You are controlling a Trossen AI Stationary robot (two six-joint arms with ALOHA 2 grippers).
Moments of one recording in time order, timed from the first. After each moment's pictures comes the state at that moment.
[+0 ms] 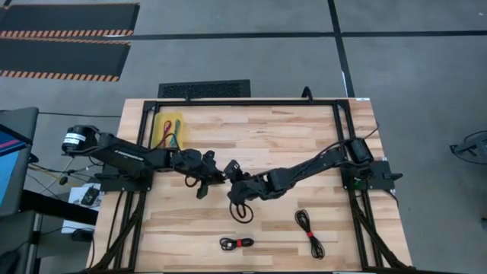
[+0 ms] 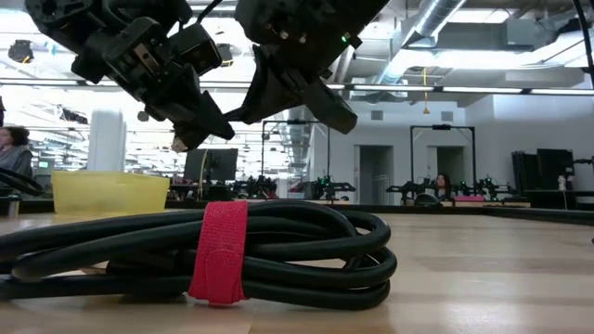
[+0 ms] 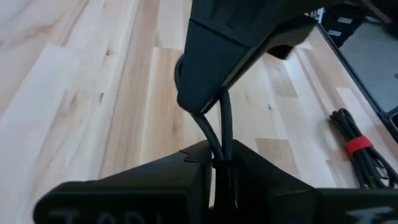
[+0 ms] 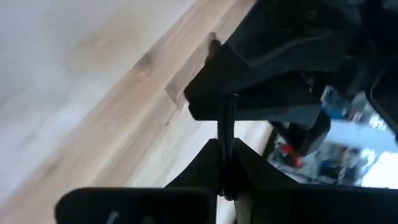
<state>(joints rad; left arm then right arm) -0.03 1.32 0.49 0.29 0.15 -0.18 0.26 2.01 1.48 -0.25 0.62 -0.89</state>
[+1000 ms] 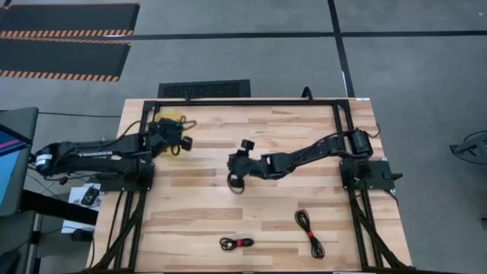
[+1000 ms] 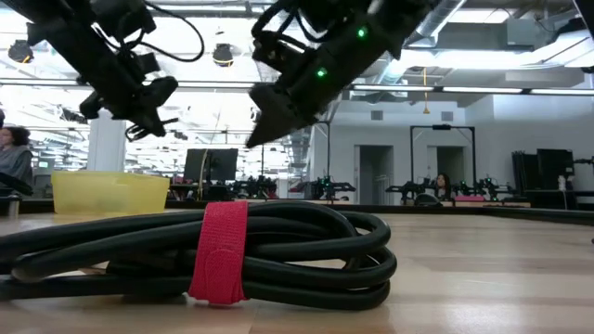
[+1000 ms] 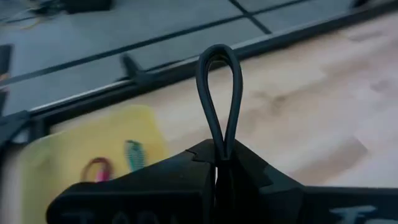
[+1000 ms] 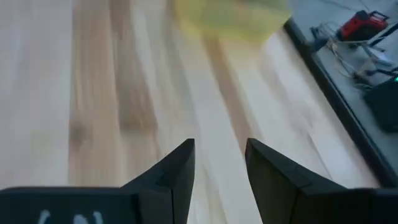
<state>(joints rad) 0.26 0.80 0.49 -0.48 -0.70 -0.61 0.09 1.98 1.29 0.06 0.51 -0.03</state>
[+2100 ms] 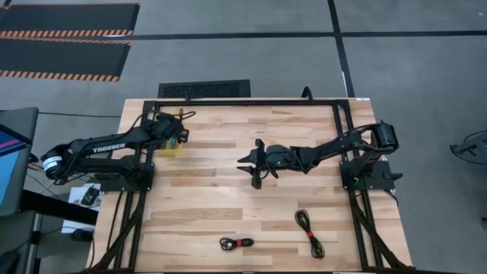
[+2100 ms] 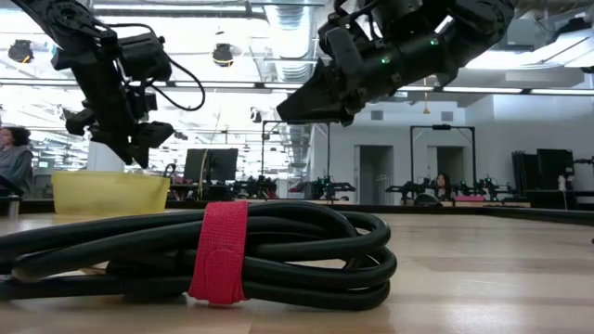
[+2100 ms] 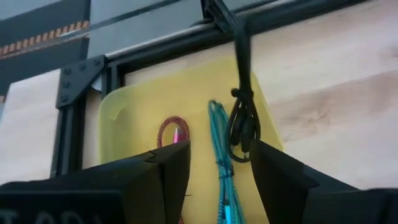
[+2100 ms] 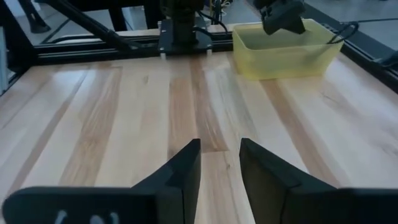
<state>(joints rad) 0.54 0.99 0.48 -0.53 -0.65 -0.59 0.03 1.71 0.86 0.53 0.10 0.09</state>
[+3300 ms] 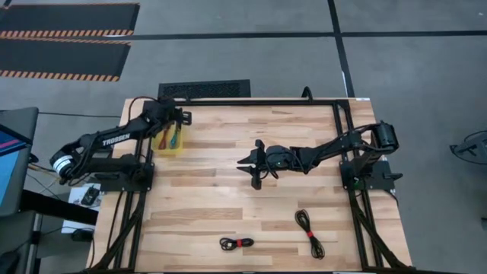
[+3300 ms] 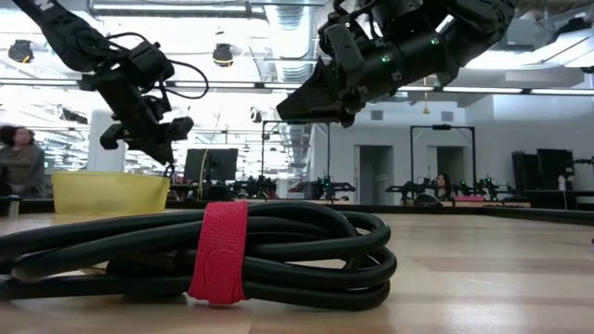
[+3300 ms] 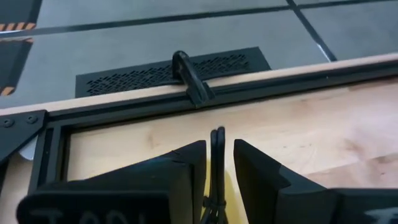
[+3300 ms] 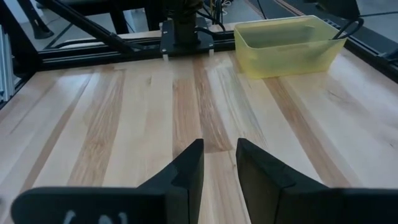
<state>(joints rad) 0.87 1.12 0.48 -0.06 -0.32 -0.37 0.03 1.71 0.86 0.53 0.10 0.12</state>
